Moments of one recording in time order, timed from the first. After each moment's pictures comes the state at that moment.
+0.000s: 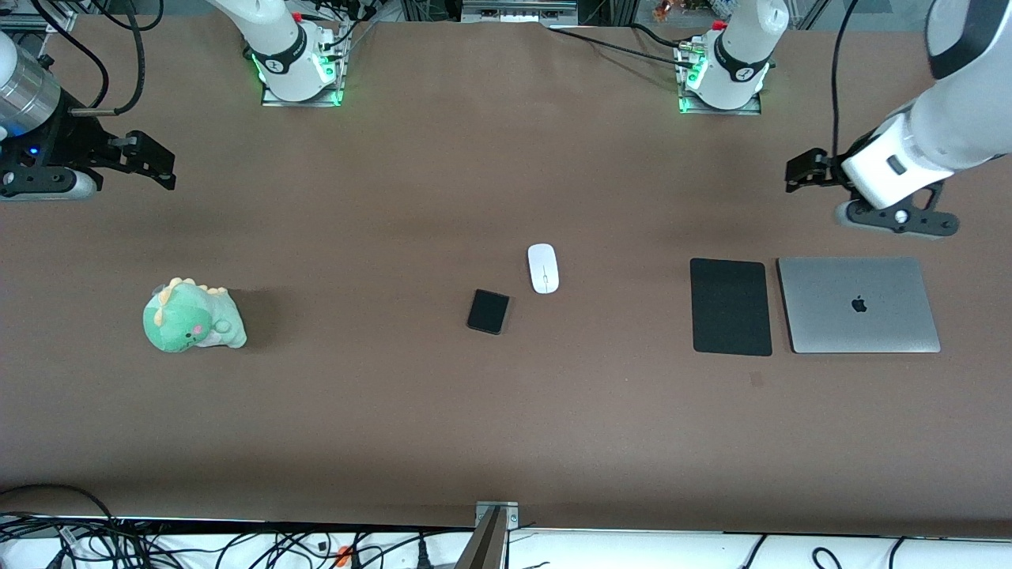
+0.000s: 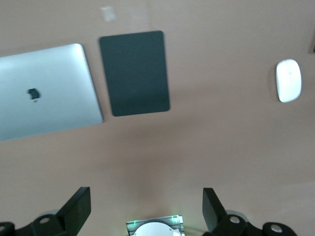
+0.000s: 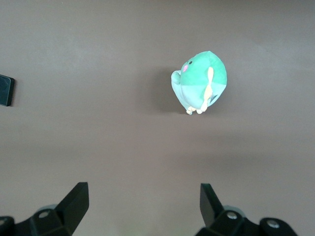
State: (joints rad) left arm -0.15 0.09 0.00 -1.63 -0.04 1.46 0.02; right arm 0.20 -0.01 -0.10 -1.60 -0.05 1.56 0.06
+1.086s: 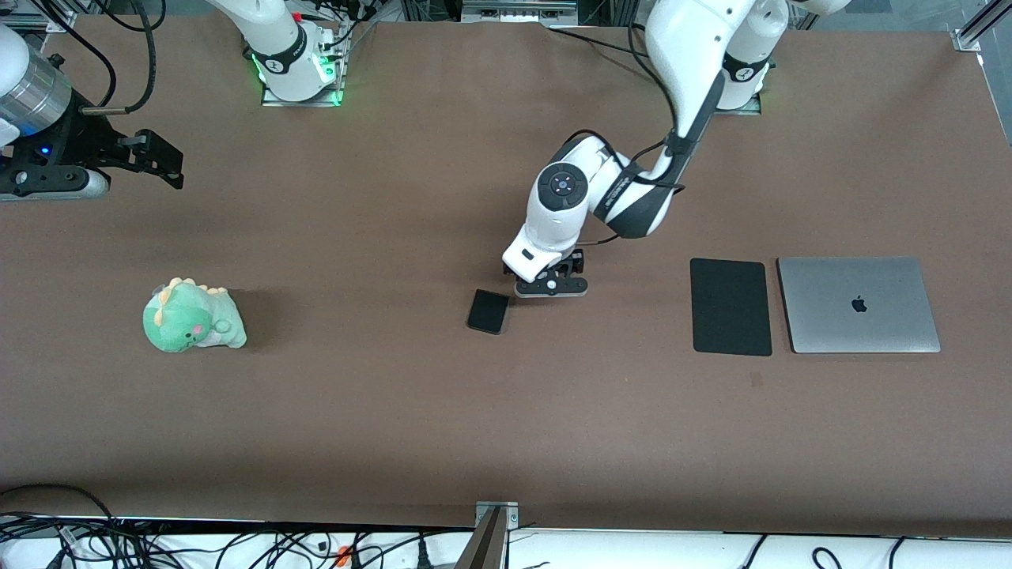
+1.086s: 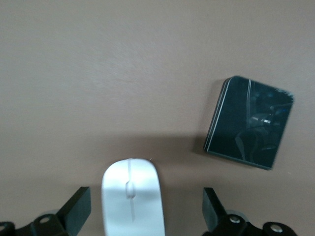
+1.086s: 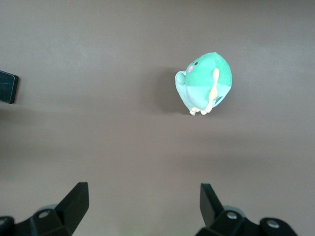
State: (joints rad) left arm -0.69 0.69 -0.02 -1.67 -0.01 2.43 -0.77; right arm 0.22 -0.01 -0.09 -1.60 -0.05 1.56 0.06
